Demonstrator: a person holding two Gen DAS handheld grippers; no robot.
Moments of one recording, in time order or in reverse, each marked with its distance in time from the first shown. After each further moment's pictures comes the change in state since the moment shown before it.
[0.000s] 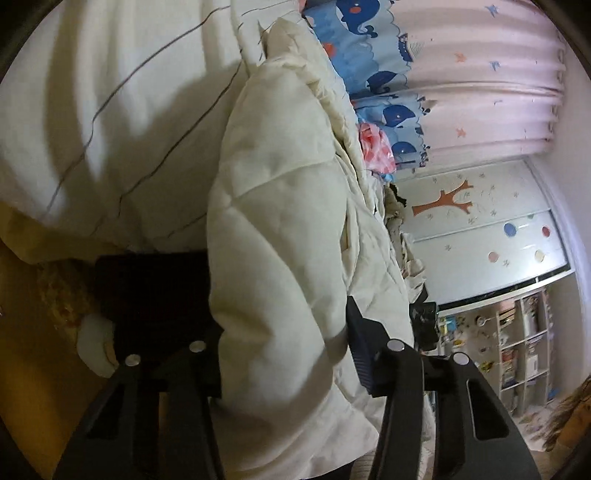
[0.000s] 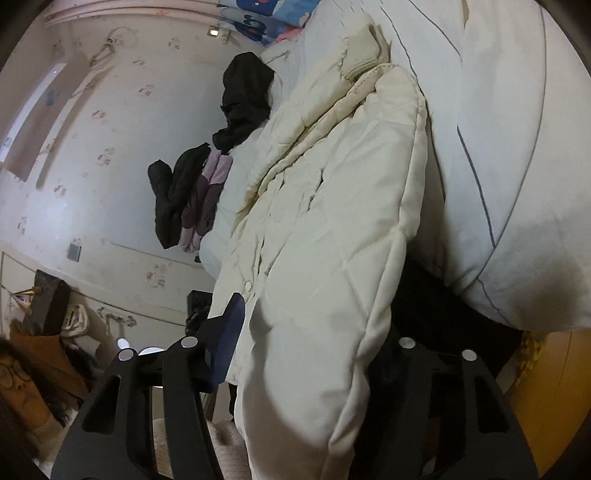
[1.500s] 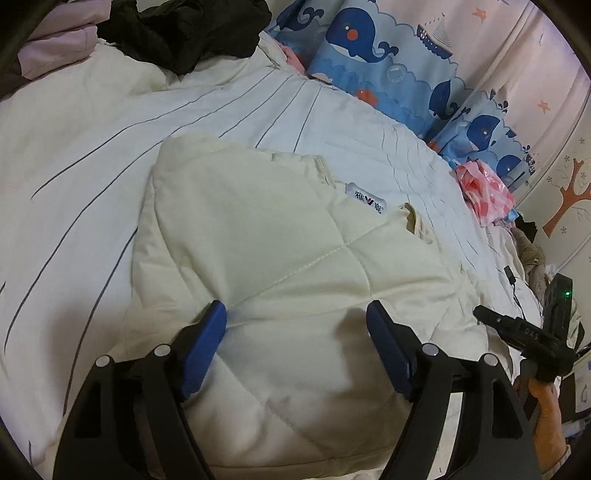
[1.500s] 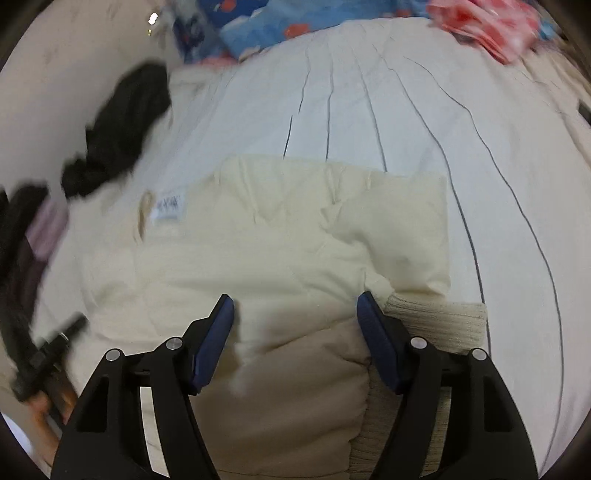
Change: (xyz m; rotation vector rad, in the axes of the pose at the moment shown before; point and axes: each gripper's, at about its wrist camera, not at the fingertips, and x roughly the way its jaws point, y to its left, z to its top) left arm 0.199 -0.108 0.230 0.313 -0.314 0.628; right arm 0.195 0.021 0.275 -0.247 -0.176 -0.715
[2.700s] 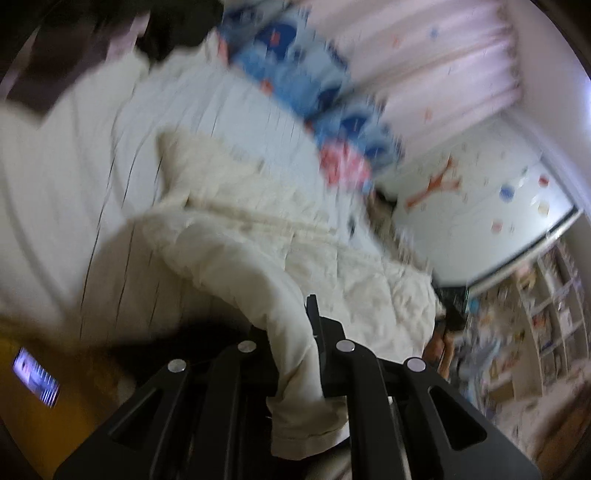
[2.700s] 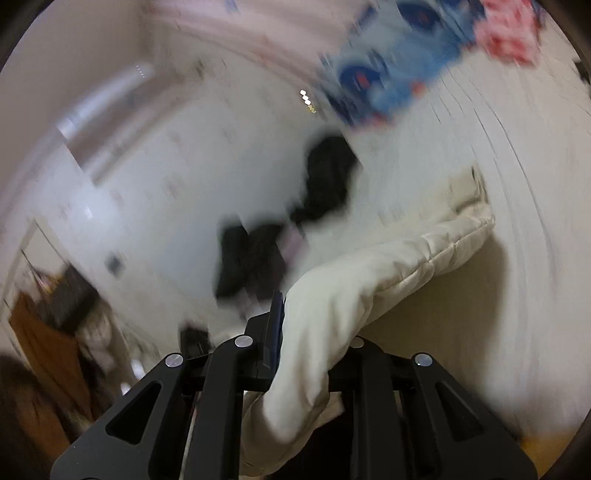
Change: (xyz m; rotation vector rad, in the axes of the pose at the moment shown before) left arm -0.329 0.091 -0.097 -0.036 0.235 -0.521; right arm -0.334 -0.015 -0.162 0.095 -0.098 0.758
